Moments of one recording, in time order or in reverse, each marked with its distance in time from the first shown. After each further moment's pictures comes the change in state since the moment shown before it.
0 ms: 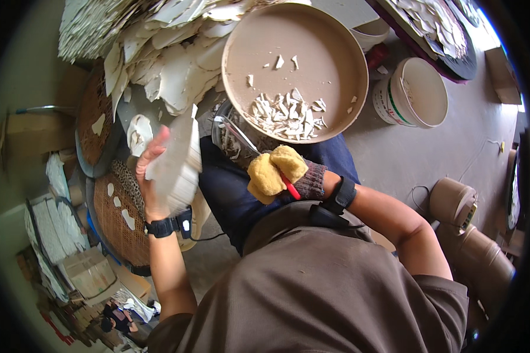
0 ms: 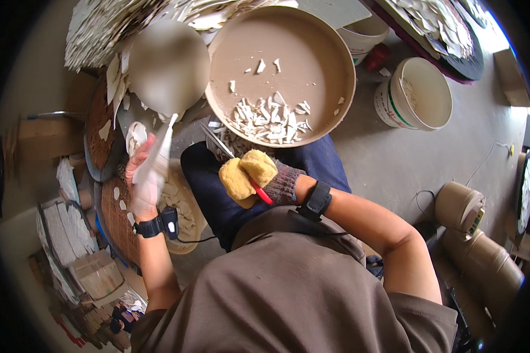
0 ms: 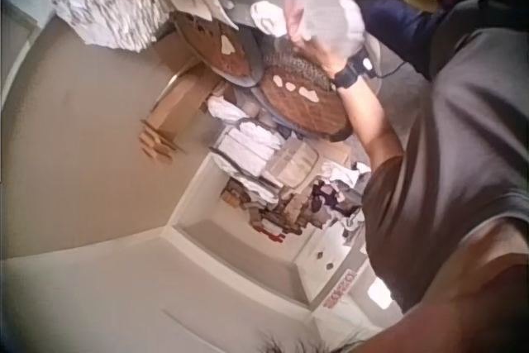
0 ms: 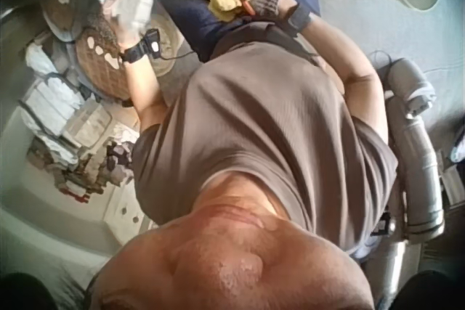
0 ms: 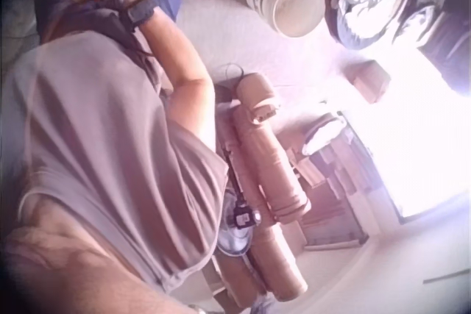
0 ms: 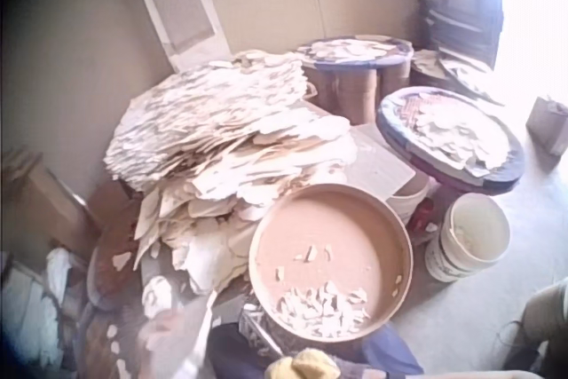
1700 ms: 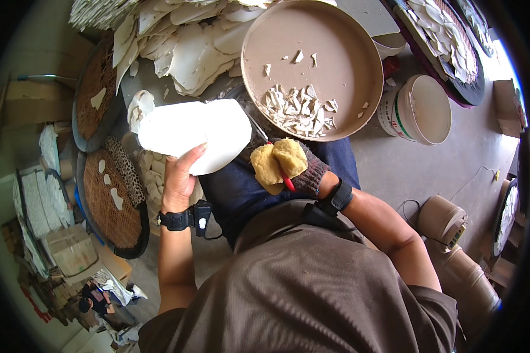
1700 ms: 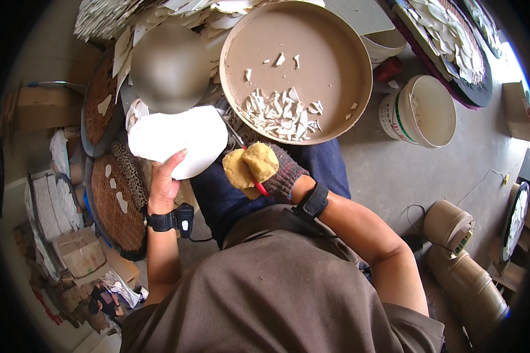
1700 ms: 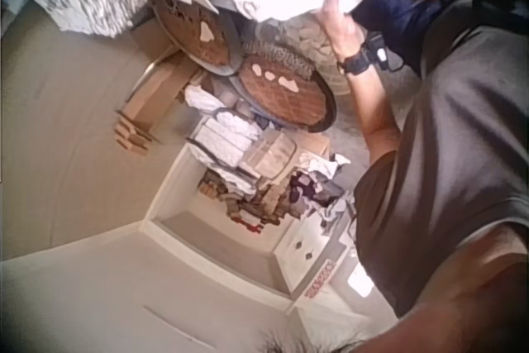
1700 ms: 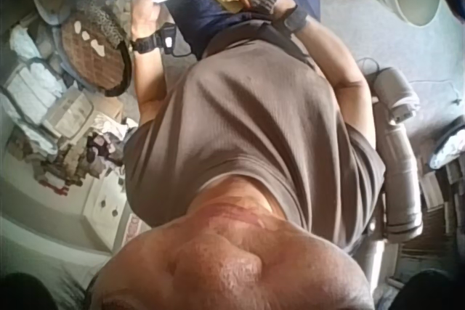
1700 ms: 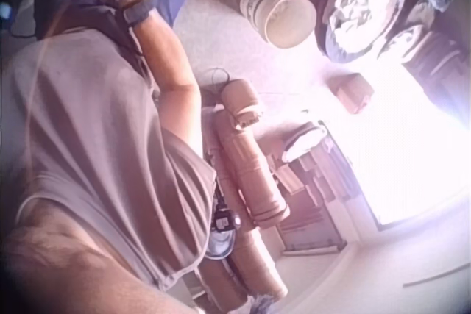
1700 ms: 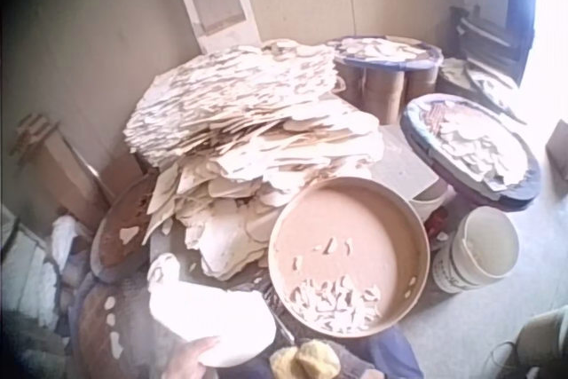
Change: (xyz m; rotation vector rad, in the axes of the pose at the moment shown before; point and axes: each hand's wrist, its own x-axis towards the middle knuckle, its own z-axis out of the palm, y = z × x) left_hand -0.026 -0.015 0.047 -0.169 0.302 -0.388; right_hand 0.008 -0.012 0.001 -0.537 -0.044 0.109
